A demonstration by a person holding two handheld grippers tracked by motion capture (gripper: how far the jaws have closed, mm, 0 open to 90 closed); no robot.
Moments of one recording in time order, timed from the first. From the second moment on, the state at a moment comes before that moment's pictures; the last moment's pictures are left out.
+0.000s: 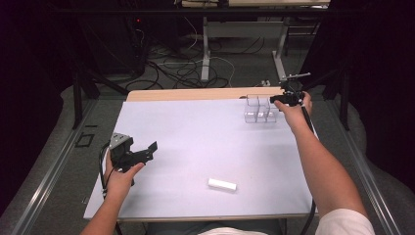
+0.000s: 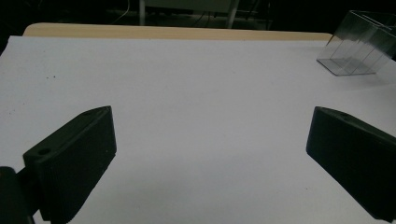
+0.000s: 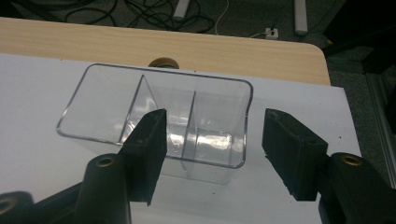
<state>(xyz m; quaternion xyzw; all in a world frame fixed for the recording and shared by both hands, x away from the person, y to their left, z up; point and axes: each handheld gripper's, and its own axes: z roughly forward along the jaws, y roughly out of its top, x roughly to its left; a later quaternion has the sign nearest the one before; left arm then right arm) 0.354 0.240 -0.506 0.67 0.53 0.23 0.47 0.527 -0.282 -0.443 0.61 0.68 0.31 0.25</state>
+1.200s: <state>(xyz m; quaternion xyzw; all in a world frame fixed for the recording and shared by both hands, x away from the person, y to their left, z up) 0.355 0.244 -0.507 0.66 0.53 0.23 0.47 0.555 -0.296 -0.478 0.64 0.67 0.27 0.24</state>
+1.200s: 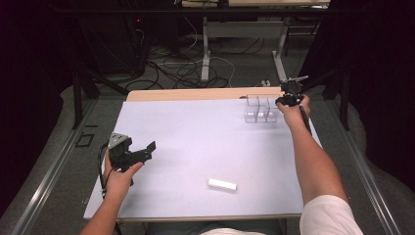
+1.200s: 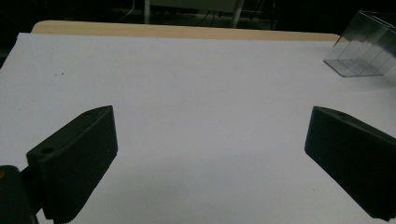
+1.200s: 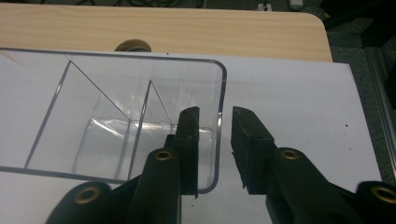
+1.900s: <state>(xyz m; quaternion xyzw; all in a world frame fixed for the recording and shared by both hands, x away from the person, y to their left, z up) 0.357 0.244 -0.508 0.67 0.53 0.23 0.47 0.554 -0.291 -0.478 0.66 0.67 0.25 0.23</state>
